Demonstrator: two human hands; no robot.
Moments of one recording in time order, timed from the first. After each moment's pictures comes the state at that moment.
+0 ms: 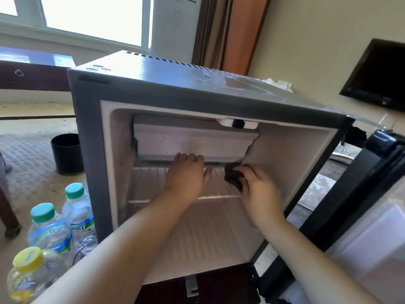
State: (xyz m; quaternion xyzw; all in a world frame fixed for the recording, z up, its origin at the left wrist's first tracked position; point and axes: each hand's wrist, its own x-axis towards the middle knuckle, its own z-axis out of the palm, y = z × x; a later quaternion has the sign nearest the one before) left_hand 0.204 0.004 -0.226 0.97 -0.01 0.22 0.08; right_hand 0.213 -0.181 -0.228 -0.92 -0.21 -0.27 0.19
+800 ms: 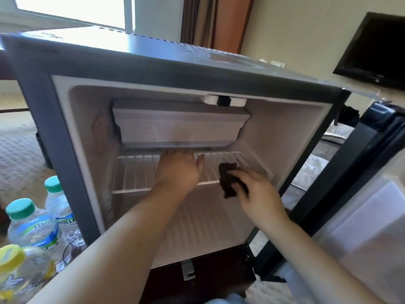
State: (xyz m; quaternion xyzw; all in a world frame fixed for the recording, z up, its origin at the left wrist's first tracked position) left_hand 0.209 -0.010 -0.238 0.98 0.05 0.18 0.07; right_hand 0.194 -0.205 -0.246 -0.93 -0.23 -0.20 0.22
